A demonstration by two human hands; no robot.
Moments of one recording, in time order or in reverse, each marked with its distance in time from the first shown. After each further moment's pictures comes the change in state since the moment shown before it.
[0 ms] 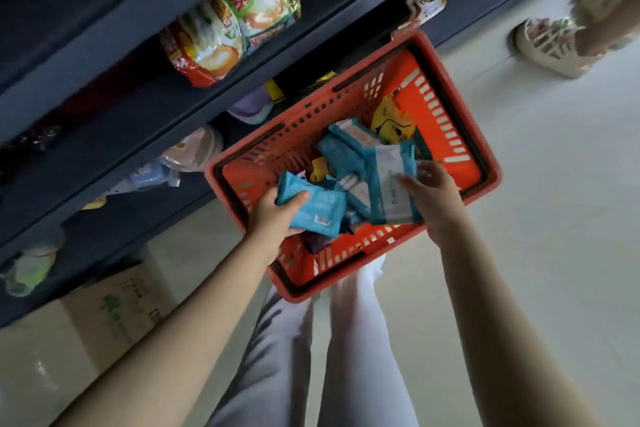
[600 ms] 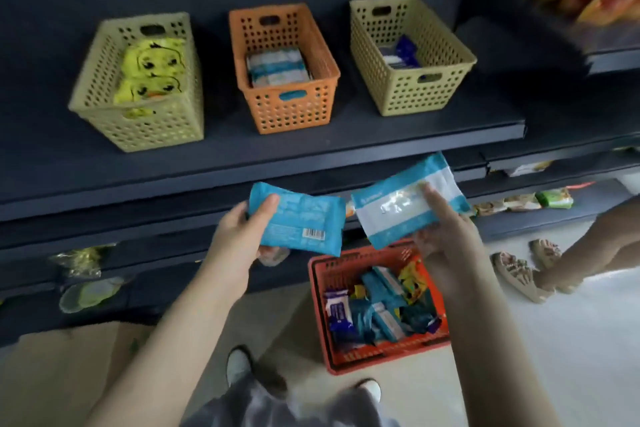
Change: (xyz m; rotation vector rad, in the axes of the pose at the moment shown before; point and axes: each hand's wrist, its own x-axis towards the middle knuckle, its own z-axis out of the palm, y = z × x) left_hand -0.308 0.161 -0.226 -0.464 0.197 0.475; right_hand -0.346 -0.234 0.059 0.569 -0.384 -0.340
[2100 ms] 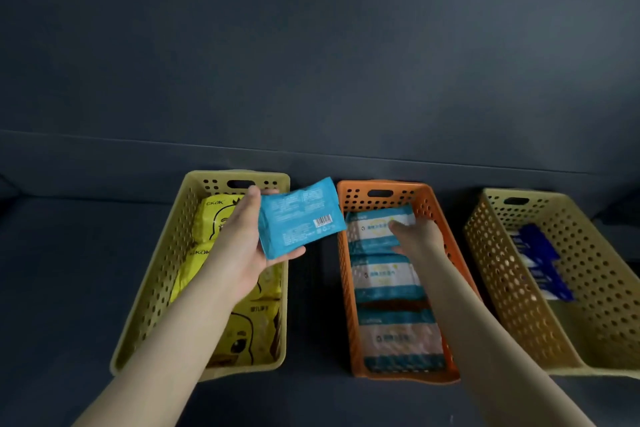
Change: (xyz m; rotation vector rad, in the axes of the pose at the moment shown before) left_hand 0.299 0.235 -0.084 -0.436 0.006 -0.021; right_hand 0.316 0.000 0.363 -1.158 0.074 -0.086
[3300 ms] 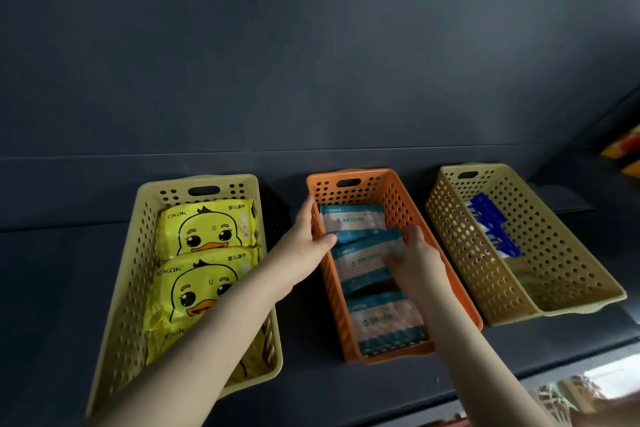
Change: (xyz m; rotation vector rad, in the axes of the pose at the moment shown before) left_hand 0.021 -0.043 0.048 0.890 -0.451 0.071; right_hand -0.066 0.043 -0.024 -0.410 0.140 -0.170
